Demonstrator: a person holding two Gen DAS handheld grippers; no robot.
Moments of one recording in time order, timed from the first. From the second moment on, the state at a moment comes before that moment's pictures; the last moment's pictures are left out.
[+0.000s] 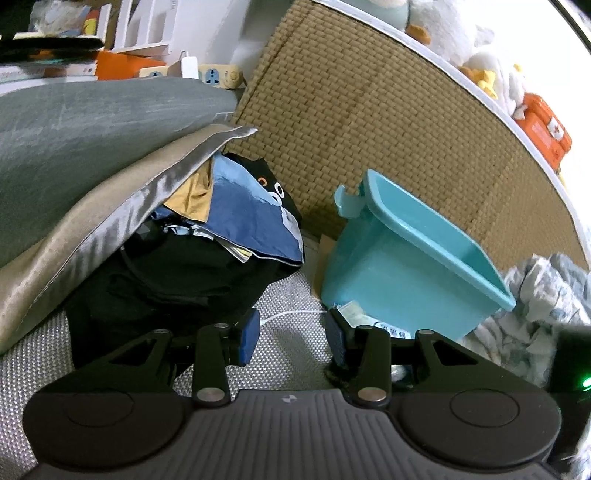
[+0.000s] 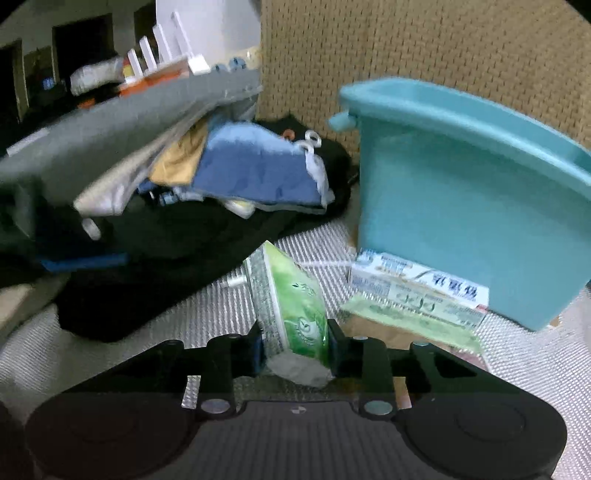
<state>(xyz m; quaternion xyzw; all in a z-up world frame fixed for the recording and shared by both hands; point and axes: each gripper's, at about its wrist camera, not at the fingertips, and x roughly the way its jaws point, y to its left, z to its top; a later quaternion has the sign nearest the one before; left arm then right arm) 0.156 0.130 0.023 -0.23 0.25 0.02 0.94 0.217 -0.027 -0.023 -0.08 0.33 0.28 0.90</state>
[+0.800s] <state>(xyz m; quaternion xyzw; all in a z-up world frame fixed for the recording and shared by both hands) 0.163 0.081 0.020 -0.11 0.28 -0.02 0.95 0.233 -0.106 0.095 -0.06 0.23 0.24 0.94</state>
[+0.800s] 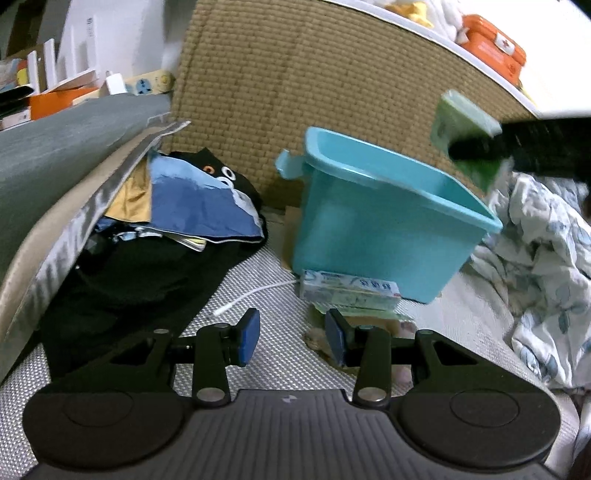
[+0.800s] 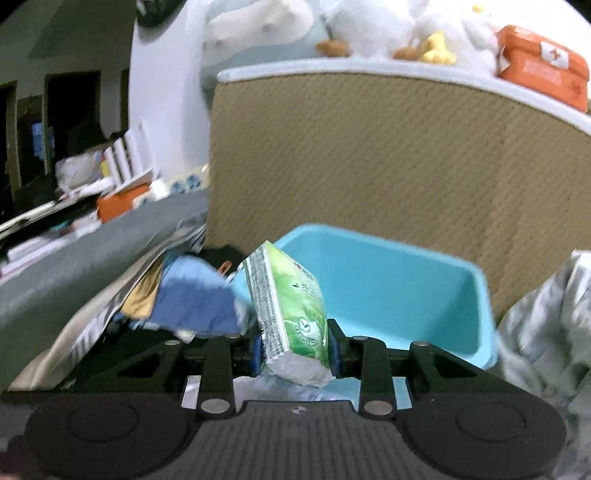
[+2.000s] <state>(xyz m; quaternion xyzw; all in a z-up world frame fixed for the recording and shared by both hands) 0.175 0.066 0.008 -0.11 0.31 -0.05 0.94 0.404 -0.133 0.049 0.04 0.41 0.17 0.90</state>
